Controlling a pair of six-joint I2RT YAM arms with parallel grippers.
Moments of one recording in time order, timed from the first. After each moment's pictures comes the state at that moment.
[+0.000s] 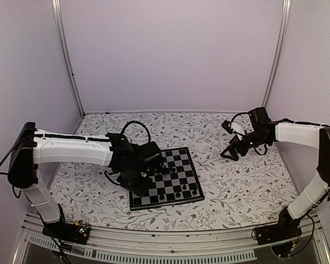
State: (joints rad) left arm -1.09 1.73 1.23 -0.97 -0.14 -0.57; right arm 0.26 1.57 0.99 -0.38 -0.48 -0.50
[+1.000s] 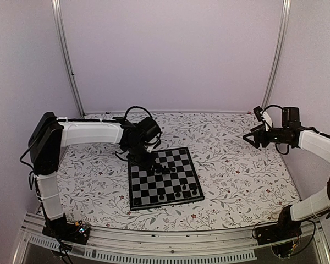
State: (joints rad) left arm -0.81 1.94 1.43 -0.76 -0.07 -0.26; right arm -0.05 1.32 0.84 -0.20 -0.68 -0.39
